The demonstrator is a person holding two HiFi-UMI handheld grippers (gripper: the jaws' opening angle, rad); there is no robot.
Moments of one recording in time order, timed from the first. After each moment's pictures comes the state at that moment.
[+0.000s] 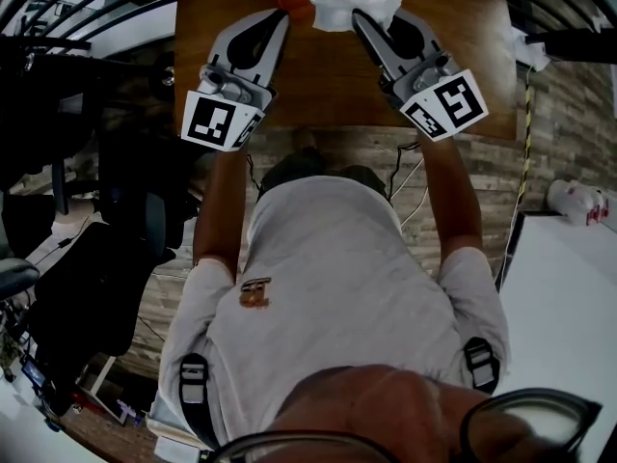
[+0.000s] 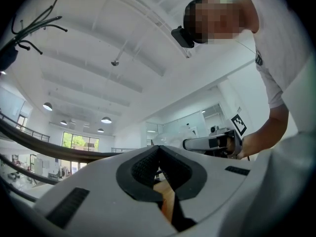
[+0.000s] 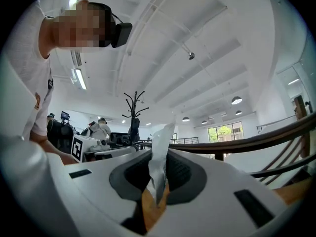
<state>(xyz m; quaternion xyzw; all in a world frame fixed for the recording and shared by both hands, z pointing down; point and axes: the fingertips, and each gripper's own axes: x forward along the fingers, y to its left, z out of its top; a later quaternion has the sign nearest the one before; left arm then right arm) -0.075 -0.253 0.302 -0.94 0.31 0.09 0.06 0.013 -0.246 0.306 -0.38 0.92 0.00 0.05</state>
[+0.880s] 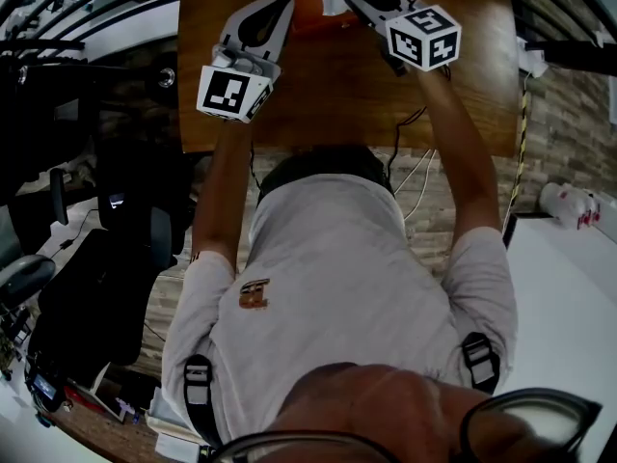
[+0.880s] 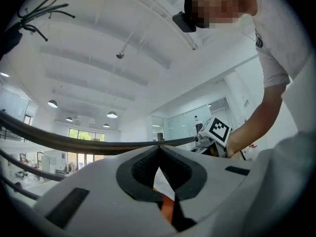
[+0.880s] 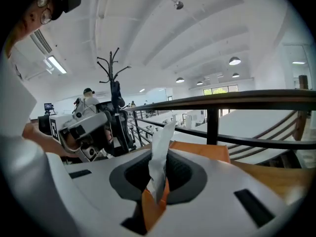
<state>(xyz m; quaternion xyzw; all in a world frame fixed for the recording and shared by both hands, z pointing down) -0.082 -0.378 0.346 -0.94 0.34 0.06 0.05 0.011 -0.425 0.423 -0.38 0.90 -0.15 -0.14</state>
